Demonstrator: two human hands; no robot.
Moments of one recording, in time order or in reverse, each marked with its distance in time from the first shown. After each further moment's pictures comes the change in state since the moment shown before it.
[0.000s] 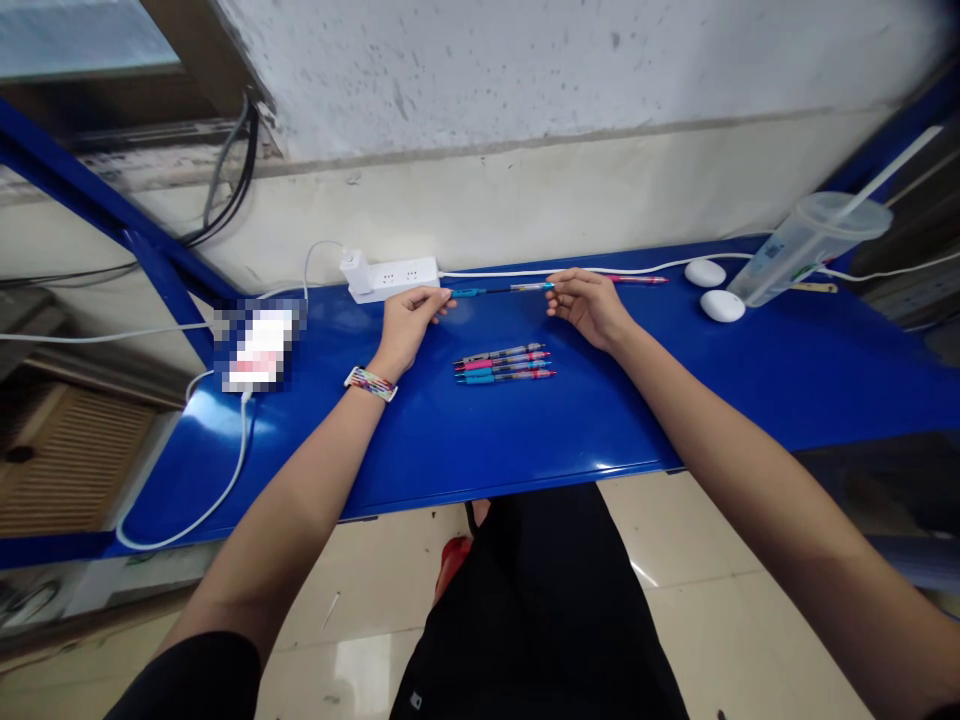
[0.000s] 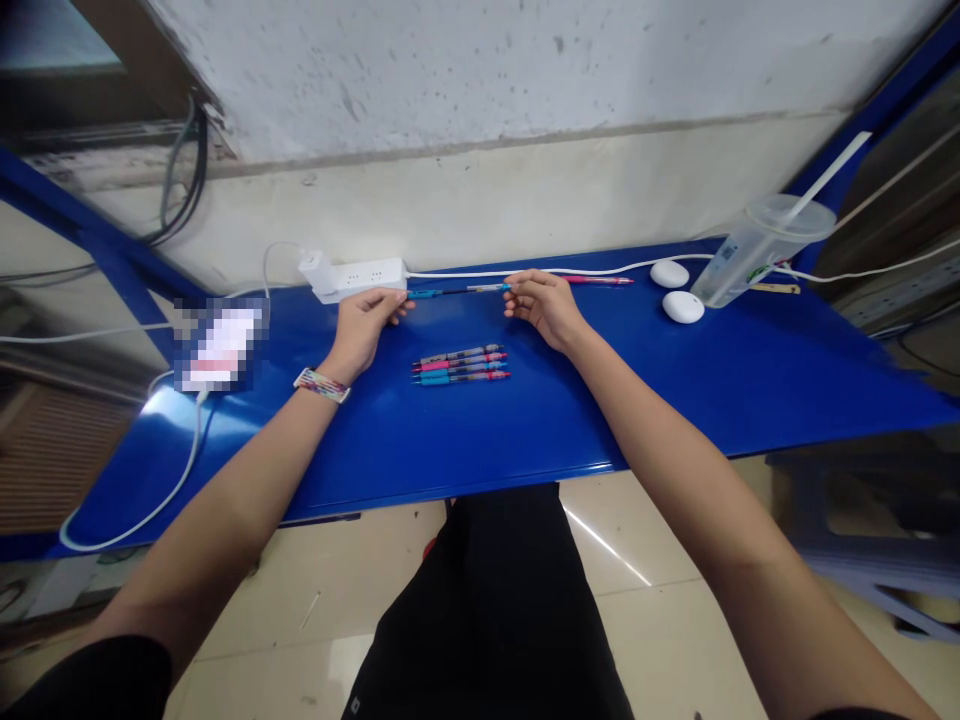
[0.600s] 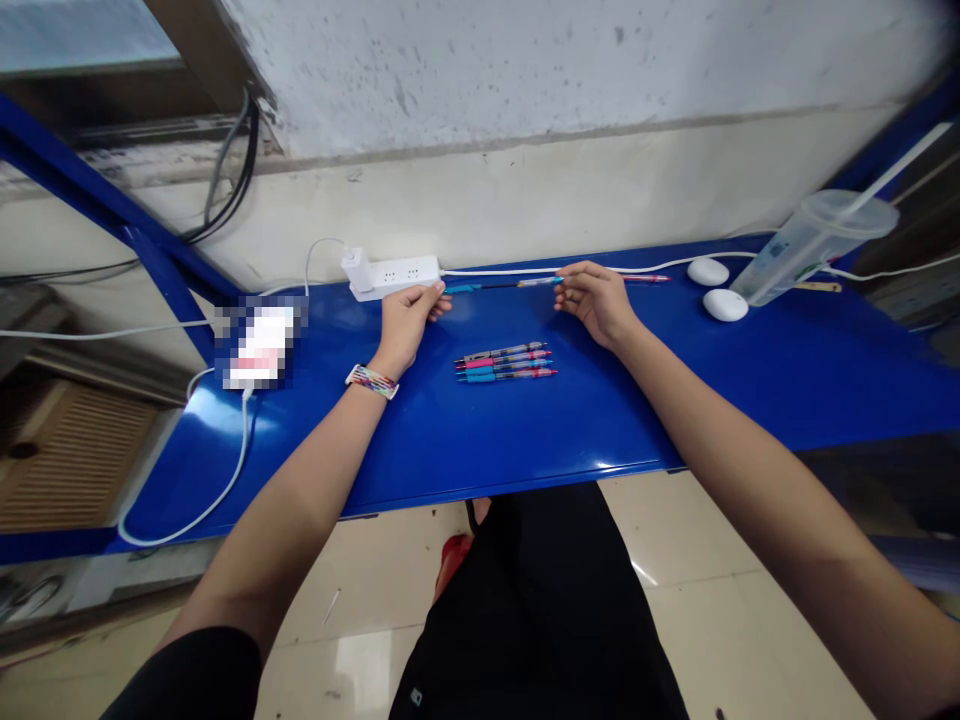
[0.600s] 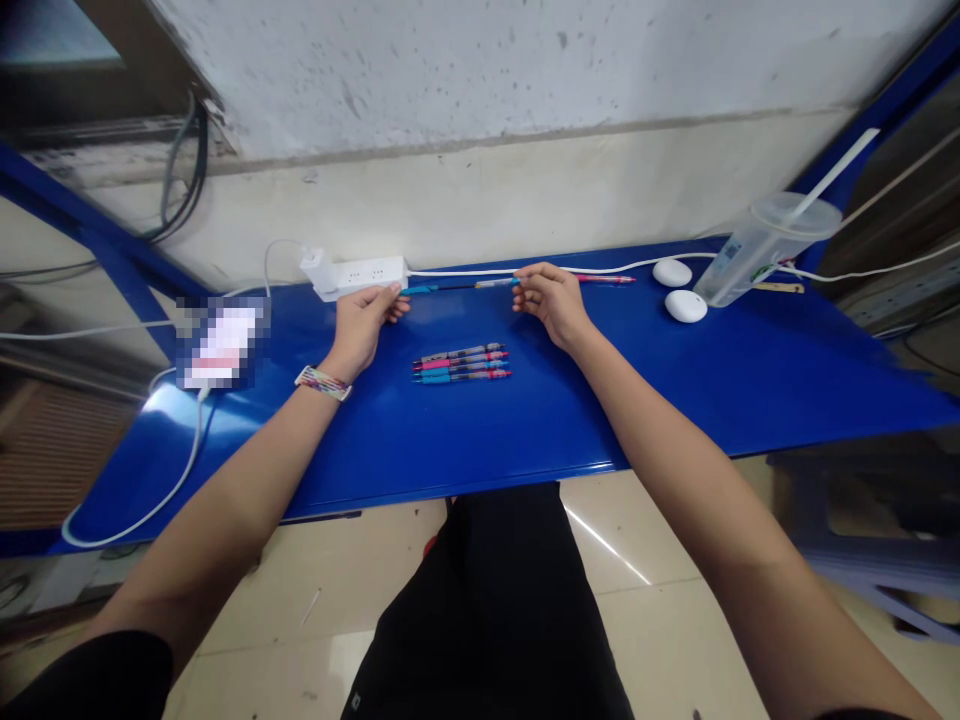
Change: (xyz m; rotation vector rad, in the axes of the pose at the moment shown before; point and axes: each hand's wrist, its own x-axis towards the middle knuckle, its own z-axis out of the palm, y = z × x) left_hand 0.002 -0.003 0.000 0.020 0.048 -0.022; right_hand 0.001 -0.002 -0.002 -0.011 0.109 -0.046
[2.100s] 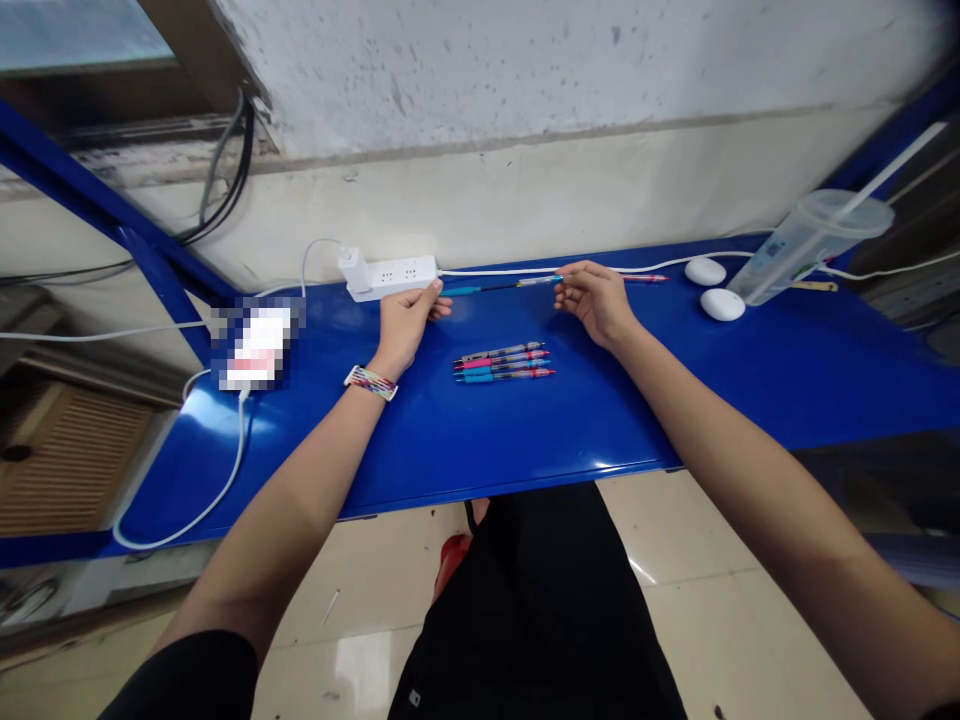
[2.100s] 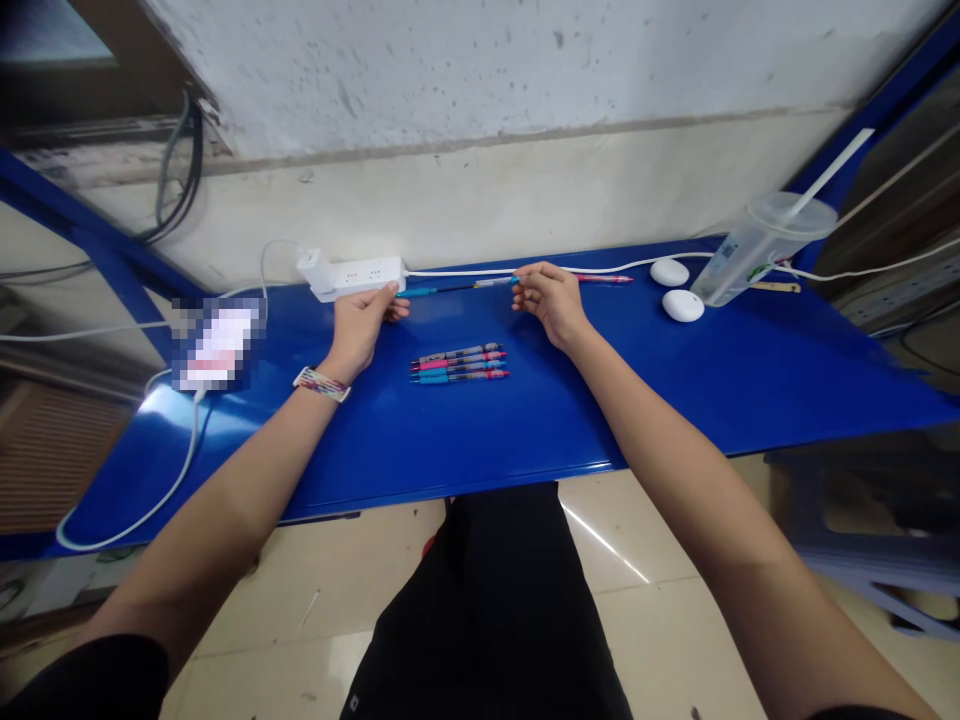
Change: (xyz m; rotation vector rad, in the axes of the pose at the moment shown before) left_hand -0.003 0.002 0.004 -0.002 0.041 -0.016; right_hand 0.001 0.000 0.000 -0.009 0.037 -0.011
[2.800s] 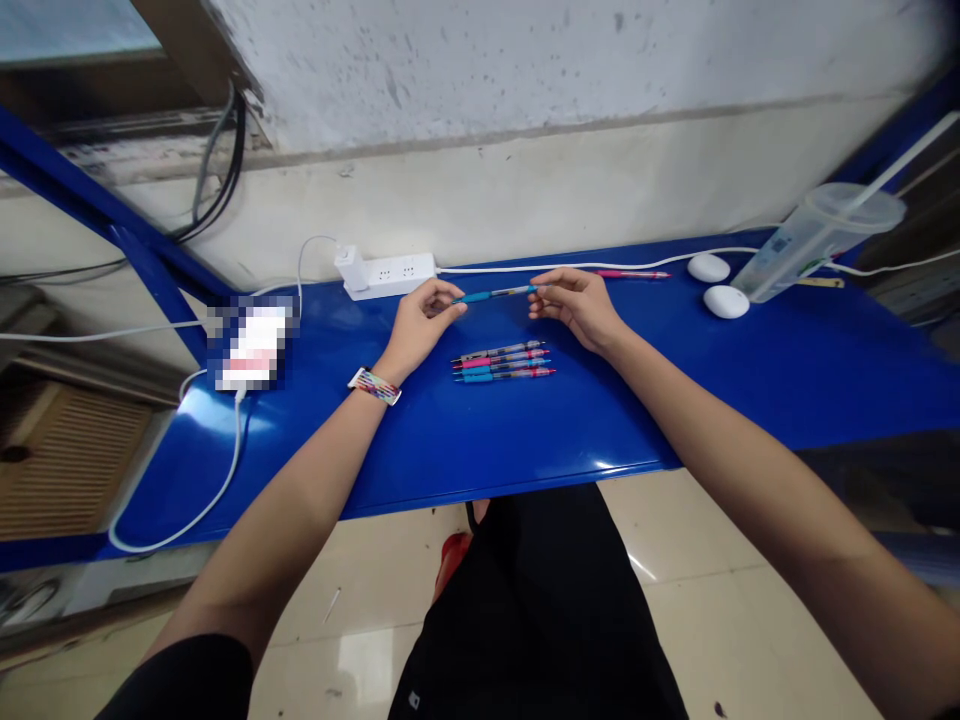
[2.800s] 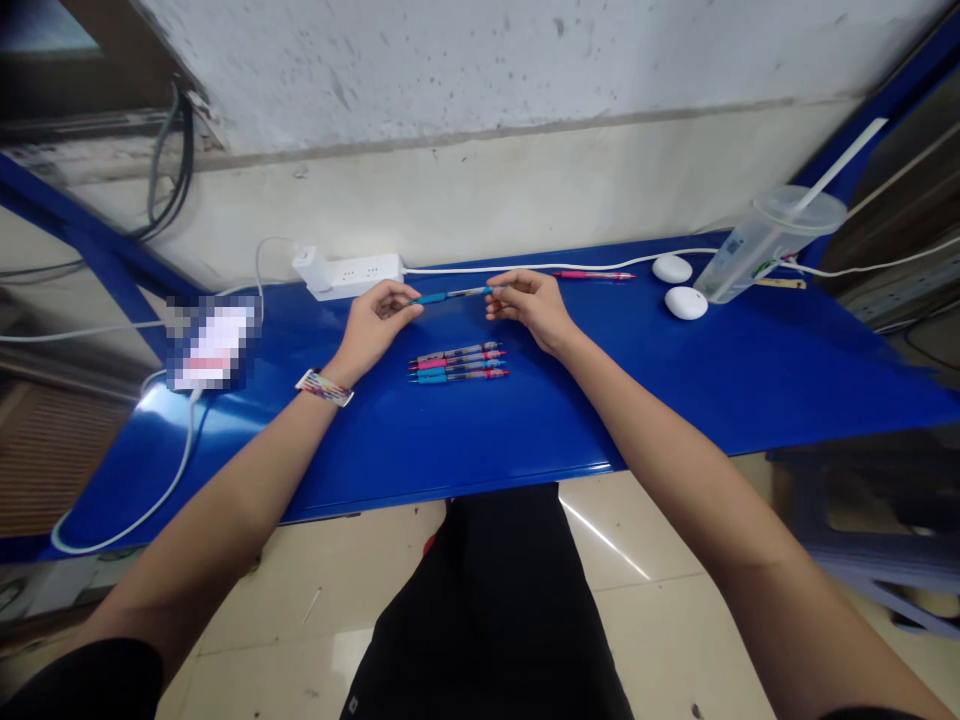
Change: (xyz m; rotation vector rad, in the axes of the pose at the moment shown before) left_hand -0.008 0.008 0.003 0.082 -0.243 0.202; right_hand -0.008 0.013 0.013 -0.021 -0.229 -0.040
